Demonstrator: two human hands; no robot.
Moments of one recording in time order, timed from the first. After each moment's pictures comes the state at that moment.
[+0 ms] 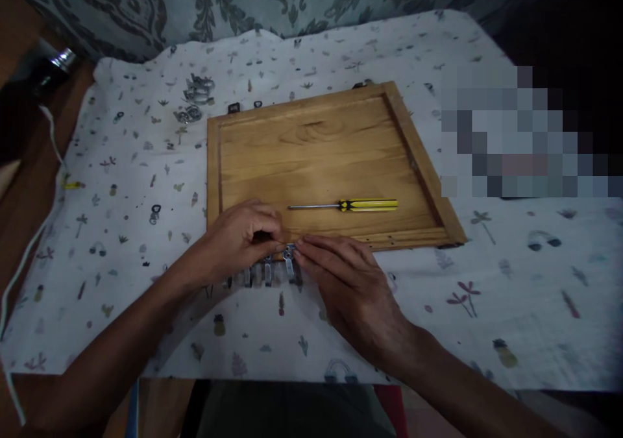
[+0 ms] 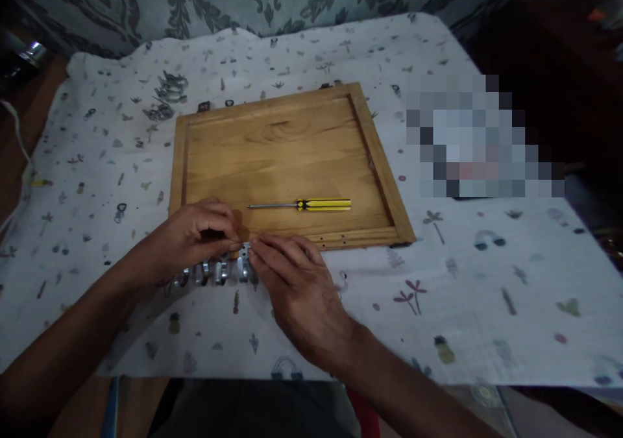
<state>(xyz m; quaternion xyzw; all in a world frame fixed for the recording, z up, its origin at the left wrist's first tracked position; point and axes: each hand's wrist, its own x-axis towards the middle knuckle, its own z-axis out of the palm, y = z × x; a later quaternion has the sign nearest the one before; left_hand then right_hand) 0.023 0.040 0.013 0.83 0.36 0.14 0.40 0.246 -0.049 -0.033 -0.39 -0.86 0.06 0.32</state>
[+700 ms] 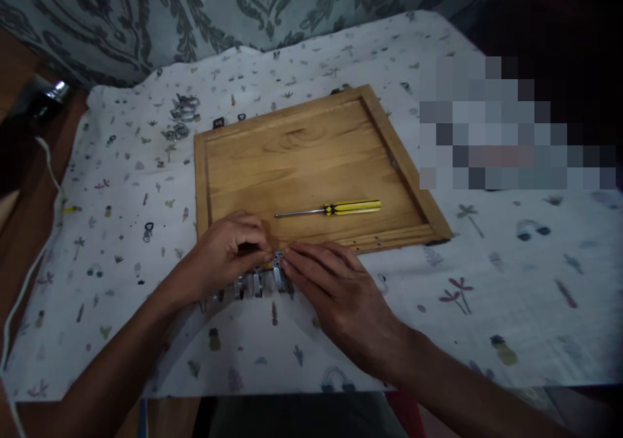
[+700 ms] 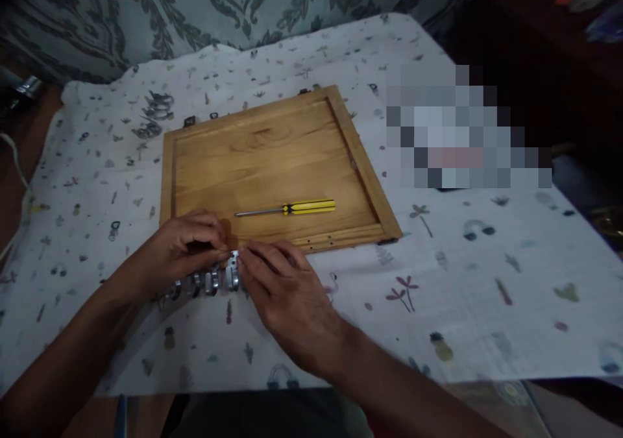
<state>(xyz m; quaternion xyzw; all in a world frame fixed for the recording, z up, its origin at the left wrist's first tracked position) 0.023 0.039 0.016 0.83 0.36 0.13 0.40 0.243 -0.049 -0.028 -0.38 -0.87 0.01 0.31</state>
